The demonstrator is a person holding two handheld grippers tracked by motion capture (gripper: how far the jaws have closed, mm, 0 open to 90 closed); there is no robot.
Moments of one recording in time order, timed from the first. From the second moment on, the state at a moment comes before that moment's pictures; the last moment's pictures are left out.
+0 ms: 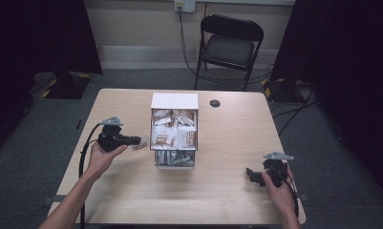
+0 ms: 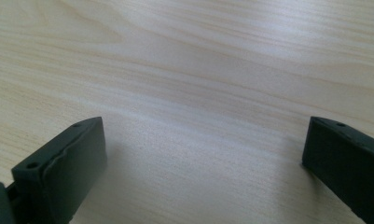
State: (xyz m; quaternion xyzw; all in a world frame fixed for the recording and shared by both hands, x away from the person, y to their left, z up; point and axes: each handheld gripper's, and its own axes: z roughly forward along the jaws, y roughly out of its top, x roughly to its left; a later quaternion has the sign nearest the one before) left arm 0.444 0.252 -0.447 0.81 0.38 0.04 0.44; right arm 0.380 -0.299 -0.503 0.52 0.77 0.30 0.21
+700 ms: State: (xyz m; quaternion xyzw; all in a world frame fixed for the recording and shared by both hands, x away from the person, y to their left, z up) left arm 0.457 0.245 -0.482 0.82 0.40 0.02 0.42; right arm 0.380 -0.299 -0.503 0.52 0.77 0.30 0.21
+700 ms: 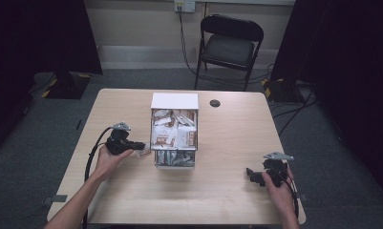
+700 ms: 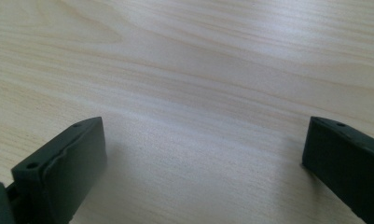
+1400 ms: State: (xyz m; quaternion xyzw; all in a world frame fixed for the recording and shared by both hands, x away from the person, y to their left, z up) left arm 0.457 0.267 -0.466 0.79 0.43 0.07 0.43; right arm 0.381 -0.298 -0.503 0.53 0.77 0.30 0.21
